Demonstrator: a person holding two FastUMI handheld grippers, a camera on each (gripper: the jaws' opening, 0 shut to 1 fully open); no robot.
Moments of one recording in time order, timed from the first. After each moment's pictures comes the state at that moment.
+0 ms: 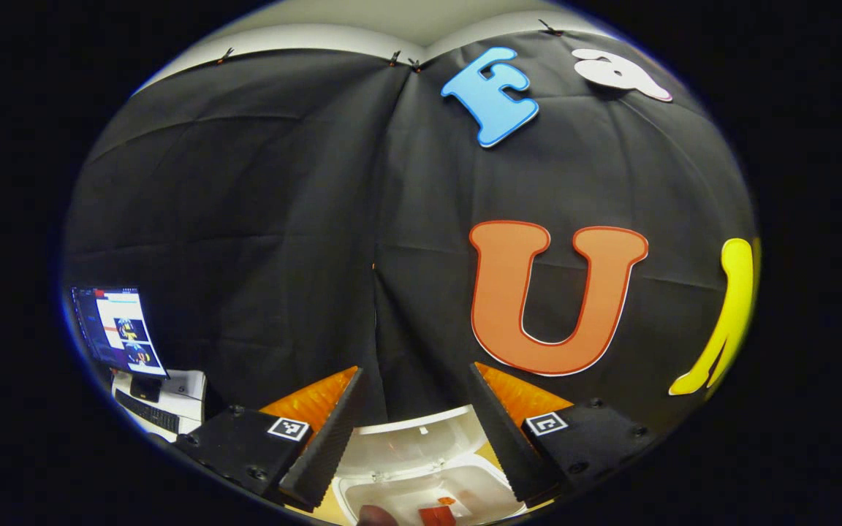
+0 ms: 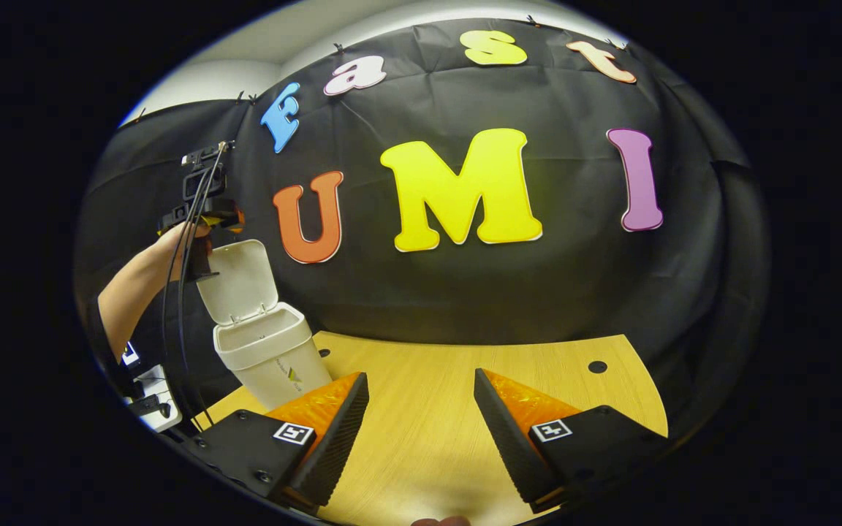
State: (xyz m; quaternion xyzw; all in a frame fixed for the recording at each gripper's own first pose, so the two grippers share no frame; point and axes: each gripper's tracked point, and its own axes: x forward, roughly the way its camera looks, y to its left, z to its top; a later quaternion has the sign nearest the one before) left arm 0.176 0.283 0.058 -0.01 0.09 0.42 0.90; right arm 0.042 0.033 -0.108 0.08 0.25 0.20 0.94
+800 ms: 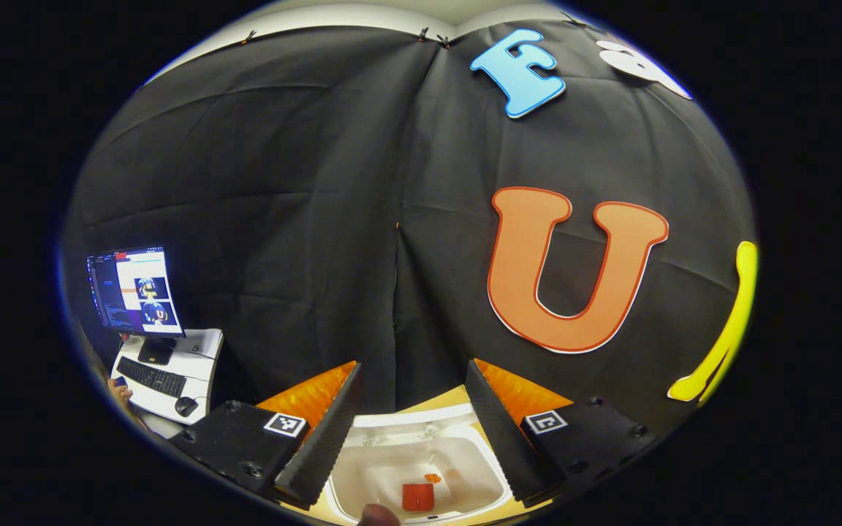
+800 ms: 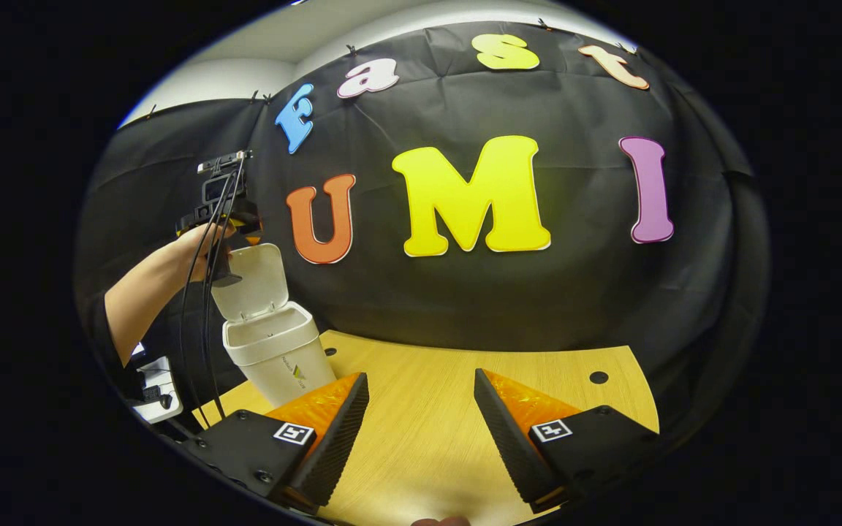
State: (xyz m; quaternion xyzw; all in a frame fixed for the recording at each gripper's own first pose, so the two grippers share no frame) left arm 0.156 0.238 0.029 -0.06 0.13 0.46 0.88; right arm 0.041 0.012 -0.103 0.07 0.24 0.23 0.94
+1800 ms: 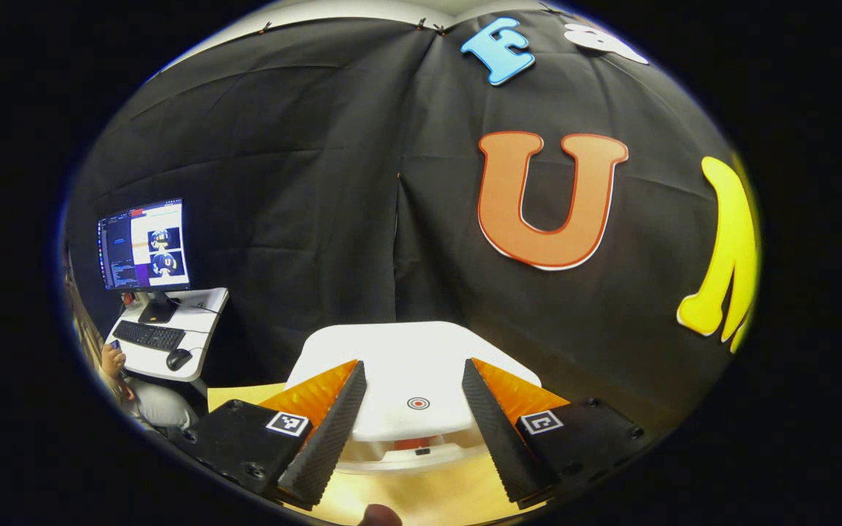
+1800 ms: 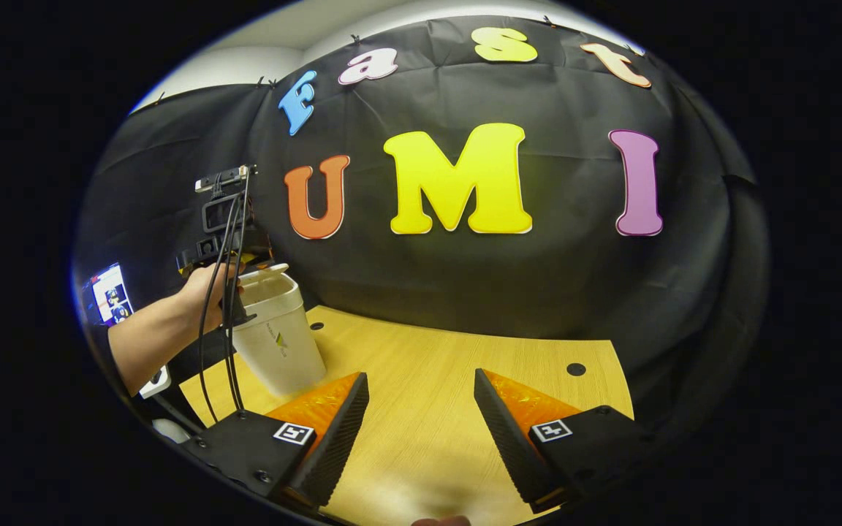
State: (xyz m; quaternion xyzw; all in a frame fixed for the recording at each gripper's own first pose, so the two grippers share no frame) left arm 0.116 0.164 -0.101 -0.07 0.17 0.46 0.87; right arm 0.026 -0.034 -0.130 0.03 0.27 0.23 0.93
